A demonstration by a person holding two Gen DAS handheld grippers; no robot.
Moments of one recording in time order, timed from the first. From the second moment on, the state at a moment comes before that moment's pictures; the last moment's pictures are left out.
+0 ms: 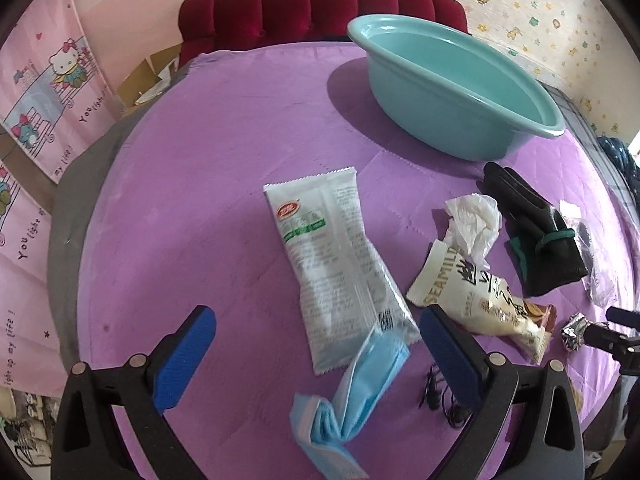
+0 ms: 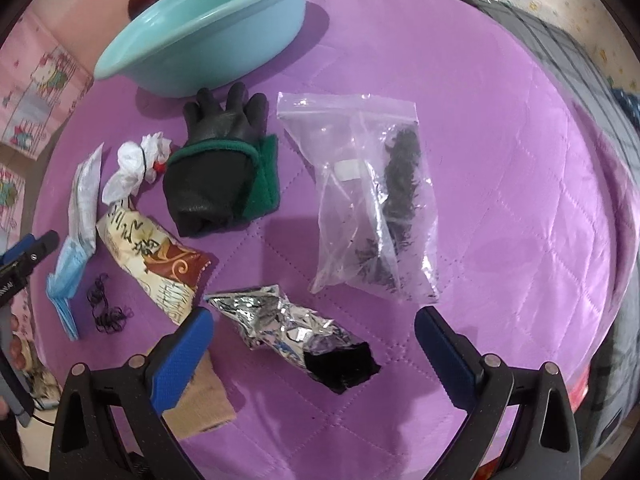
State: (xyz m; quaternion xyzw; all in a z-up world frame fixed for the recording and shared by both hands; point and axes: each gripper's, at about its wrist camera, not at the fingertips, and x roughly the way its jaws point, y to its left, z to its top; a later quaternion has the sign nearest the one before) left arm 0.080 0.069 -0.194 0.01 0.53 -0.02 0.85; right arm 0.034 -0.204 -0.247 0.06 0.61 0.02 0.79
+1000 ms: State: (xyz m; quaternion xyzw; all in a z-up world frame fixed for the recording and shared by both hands) left arm 0.141 0.066 -0.217 -0.01 0.56 -0.05 0.83; right arm 0.006 -0.172 -0.208 0.05 0.59 0.02 0.80
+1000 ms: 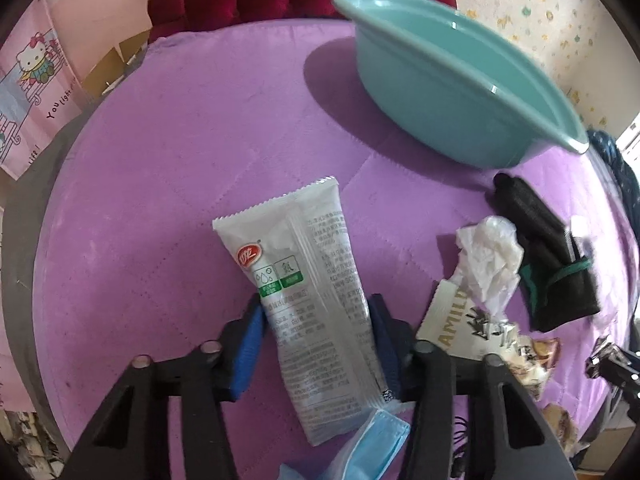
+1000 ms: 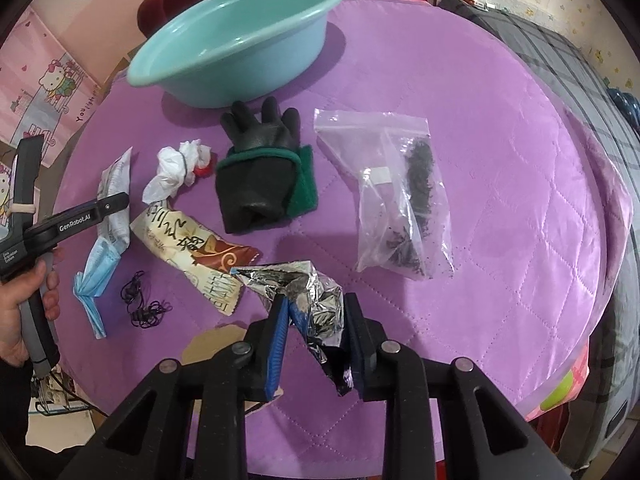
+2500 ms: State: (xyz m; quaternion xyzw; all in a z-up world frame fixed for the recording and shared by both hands) left arm 0.084 0.004 -0.062 -0.02 0.48 -0.10 0.87; right arm 0.046 -0.178 -0.122 0.00 0.52 0.12 0.85
